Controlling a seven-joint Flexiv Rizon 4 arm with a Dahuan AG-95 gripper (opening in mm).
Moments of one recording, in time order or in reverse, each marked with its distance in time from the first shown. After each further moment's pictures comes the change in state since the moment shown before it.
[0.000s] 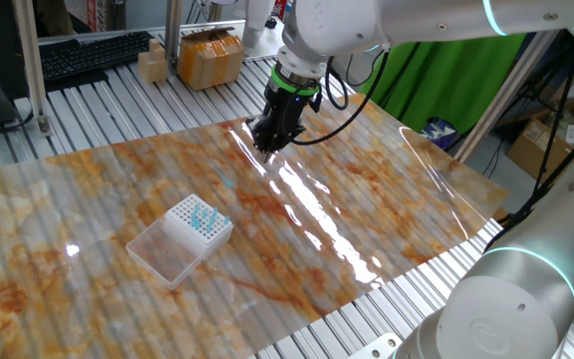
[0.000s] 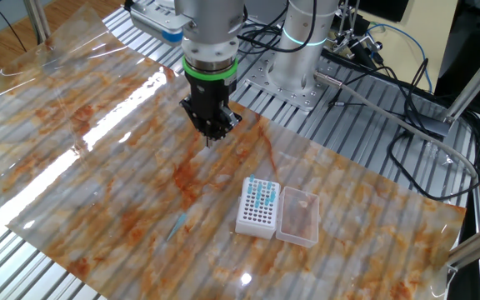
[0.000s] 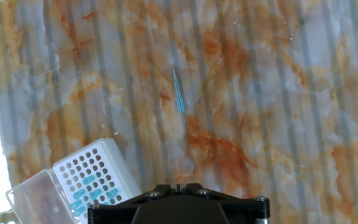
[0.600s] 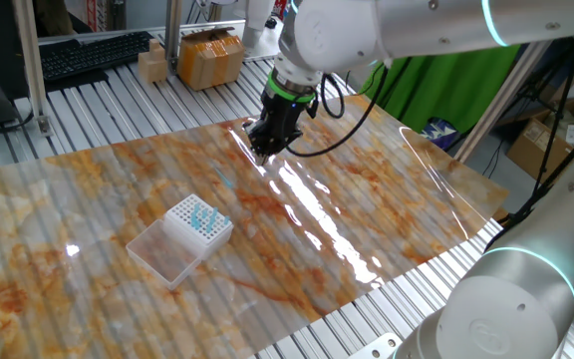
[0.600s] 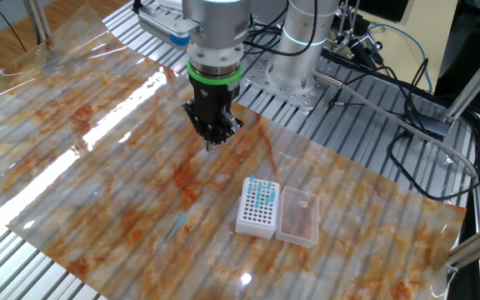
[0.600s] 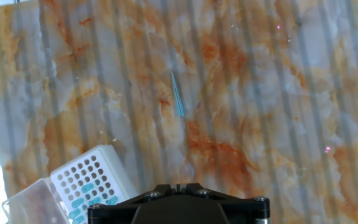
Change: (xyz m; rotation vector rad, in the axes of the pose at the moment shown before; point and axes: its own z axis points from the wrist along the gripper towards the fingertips) arm -0.004 0.004 0.017 0.014 -0.045 0.024
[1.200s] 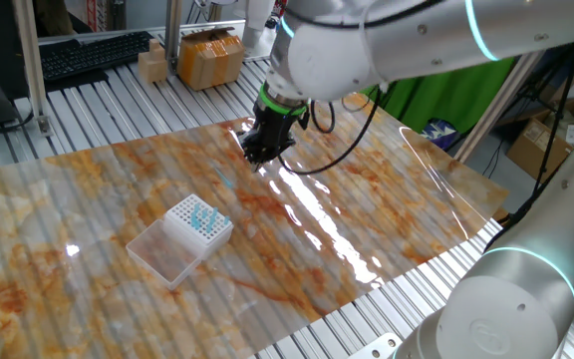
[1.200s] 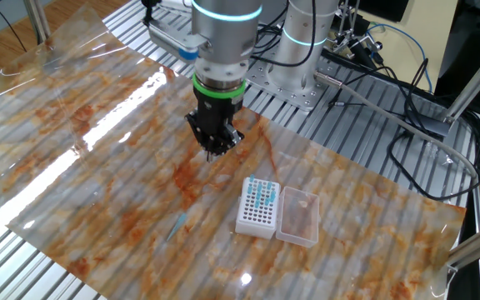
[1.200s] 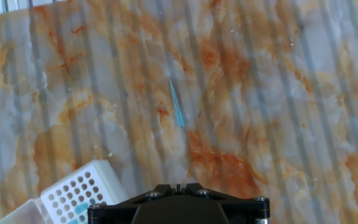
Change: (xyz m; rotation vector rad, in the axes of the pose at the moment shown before) arm -0.005 0.004 0.028 0.006 -0.051 0.034
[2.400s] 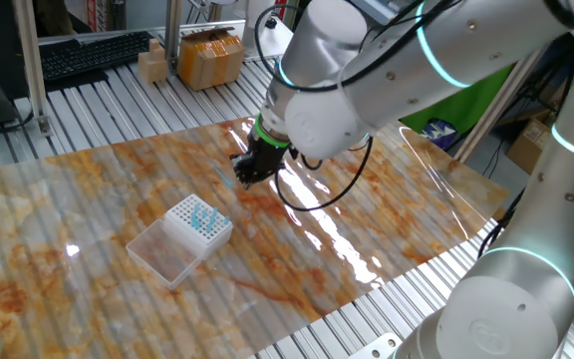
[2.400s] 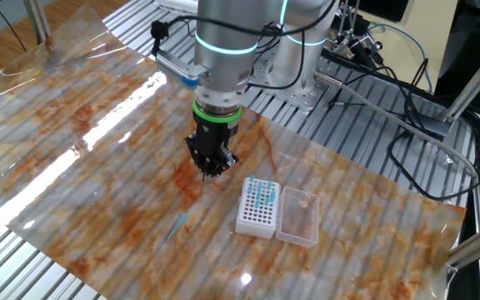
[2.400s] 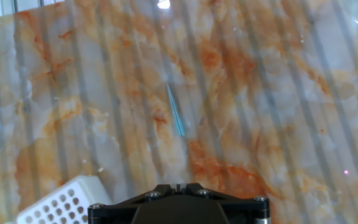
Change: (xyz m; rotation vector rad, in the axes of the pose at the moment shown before) arm -0.001 -0.003 0.061 -0.014 -0.057 0.011
